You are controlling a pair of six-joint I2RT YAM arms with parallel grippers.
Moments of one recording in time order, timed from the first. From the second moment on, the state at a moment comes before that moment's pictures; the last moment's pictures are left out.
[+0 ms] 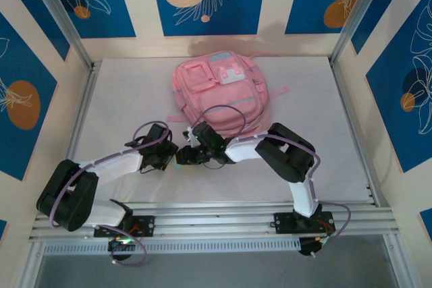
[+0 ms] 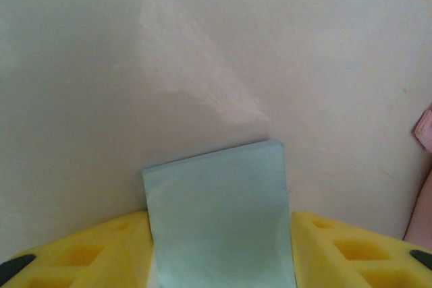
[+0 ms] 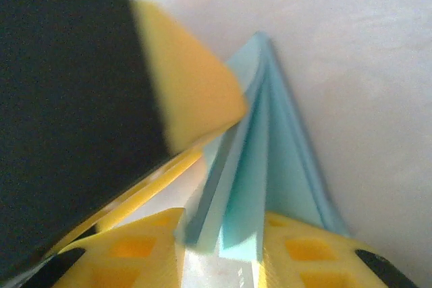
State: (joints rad) left arm -0.51 1.35 0.58 -0.30 0.00 -1.42; right arm 0.92 2.01 1.04 0.25 -0.46 0.80
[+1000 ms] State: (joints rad) left arm -0.33 1.29 0.69 -0.03 0.36 -0.90; right arm 0.66 1.64 0.92 0.18 -0.68 0.79
